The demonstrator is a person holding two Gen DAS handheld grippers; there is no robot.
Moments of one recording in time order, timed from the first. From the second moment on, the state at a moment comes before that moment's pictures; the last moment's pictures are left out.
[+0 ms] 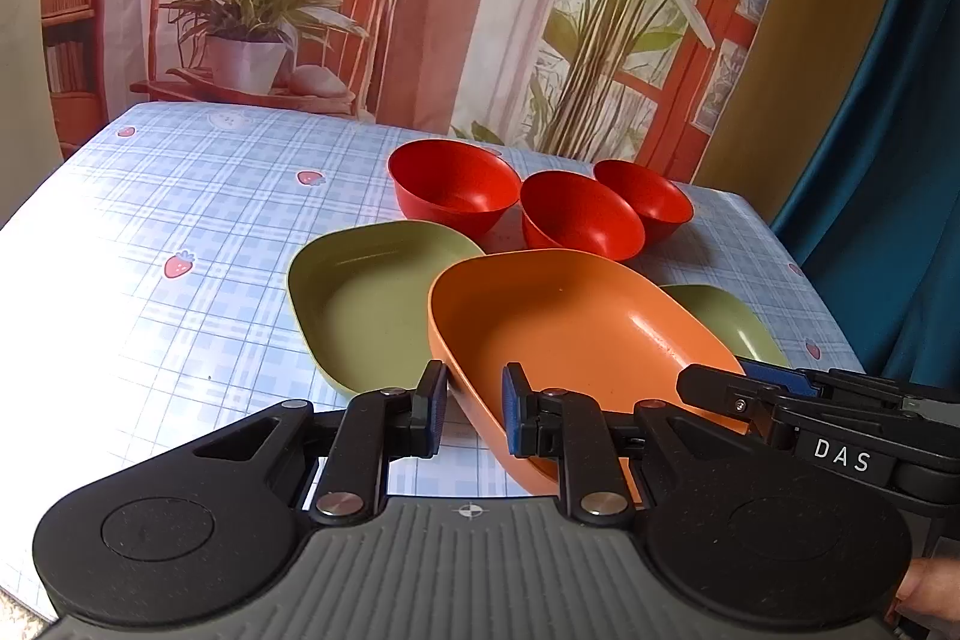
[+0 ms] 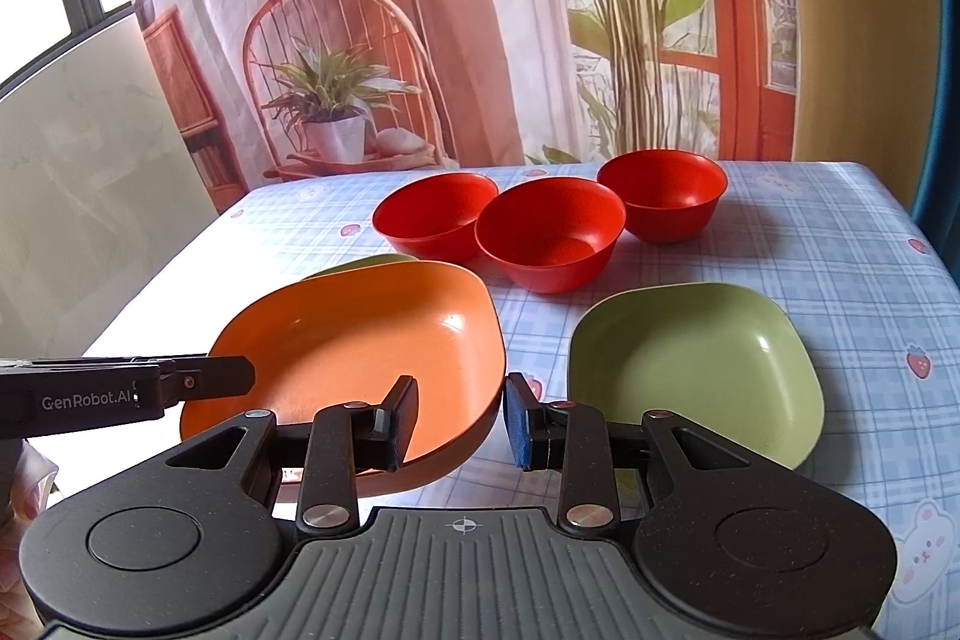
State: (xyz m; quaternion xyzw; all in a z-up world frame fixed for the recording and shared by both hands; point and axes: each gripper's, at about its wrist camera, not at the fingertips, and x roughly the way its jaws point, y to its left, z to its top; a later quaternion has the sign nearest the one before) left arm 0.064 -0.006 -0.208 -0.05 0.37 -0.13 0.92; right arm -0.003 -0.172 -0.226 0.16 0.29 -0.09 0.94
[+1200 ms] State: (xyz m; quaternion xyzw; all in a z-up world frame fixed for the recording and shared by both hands) left arm 0.155 0.029 -0.226 -0.03 0.37 -0.07 0.92; right arm 0.124 -0.165 -0.249 0.12 0.33 -0.05 0.93
